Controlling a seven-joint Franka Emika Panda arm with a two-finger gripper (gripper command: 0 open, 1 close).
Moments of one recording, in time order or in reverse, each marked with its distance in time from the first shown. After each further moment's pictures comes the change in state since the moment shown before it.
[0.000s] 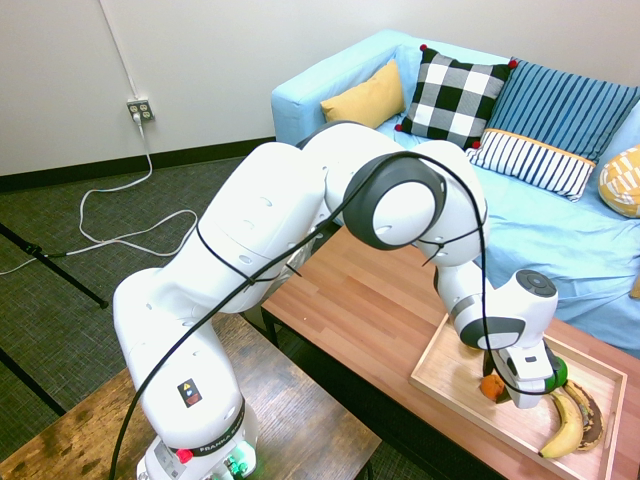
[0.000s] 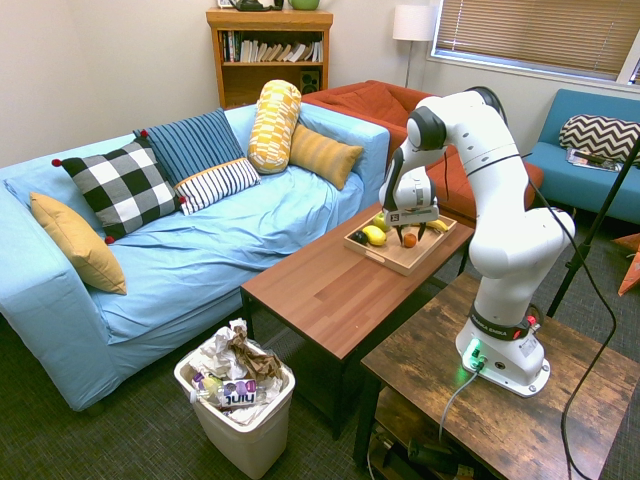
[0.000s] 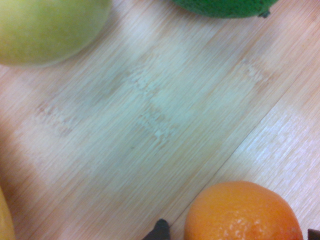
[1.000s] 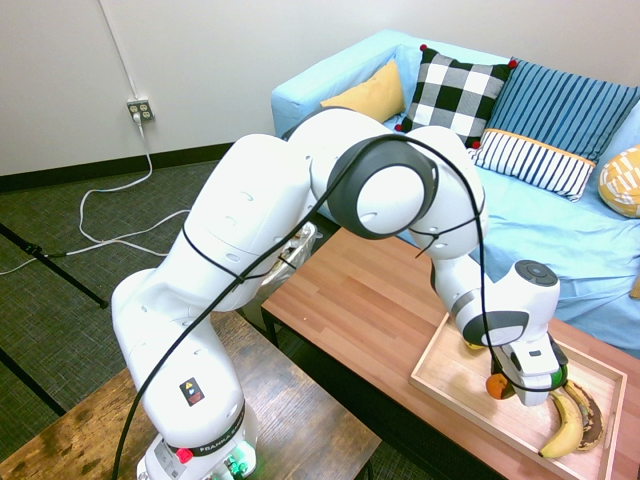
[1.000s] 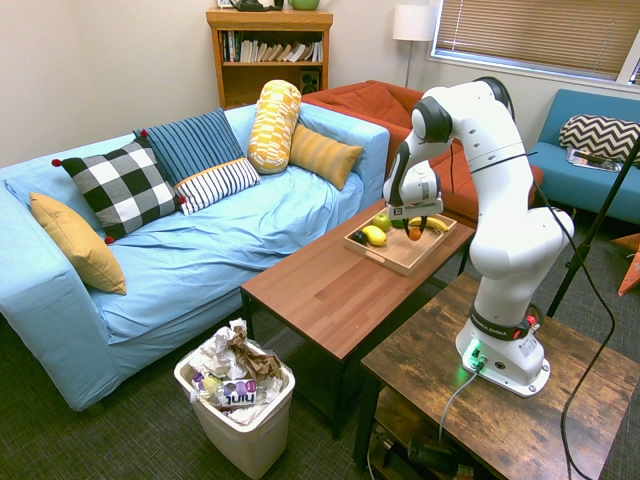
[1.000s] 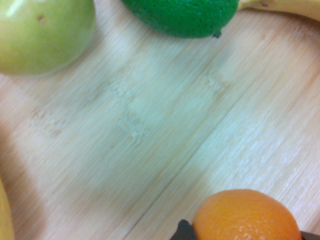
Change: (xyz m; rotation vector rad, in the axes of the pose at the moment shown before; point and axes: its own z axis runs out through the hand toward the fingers) arm 0.006 0.005 -0.025 0.007 0.051 0.016
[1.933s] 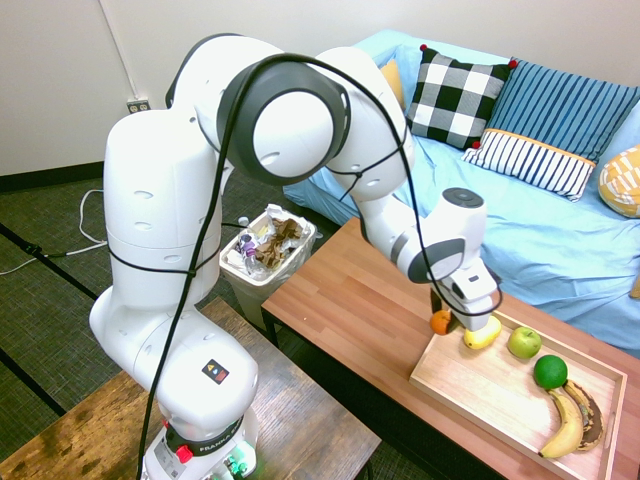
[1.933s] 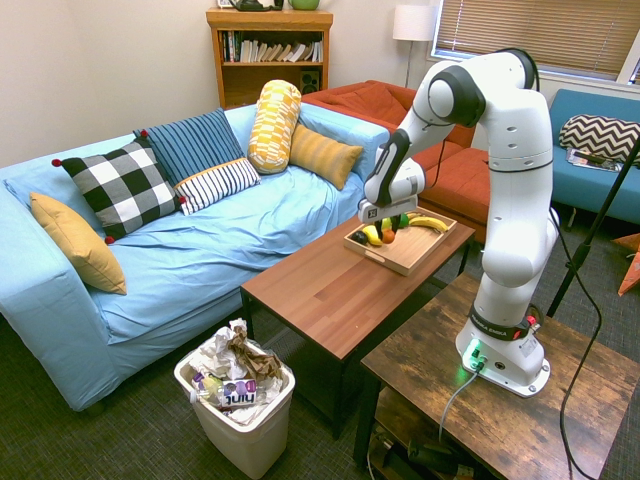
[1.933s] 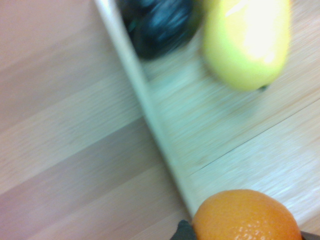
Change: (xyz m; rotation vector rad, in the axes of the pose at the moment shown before) arm -0.115 0.009 -0.123 0.060 -0.023 -0.265
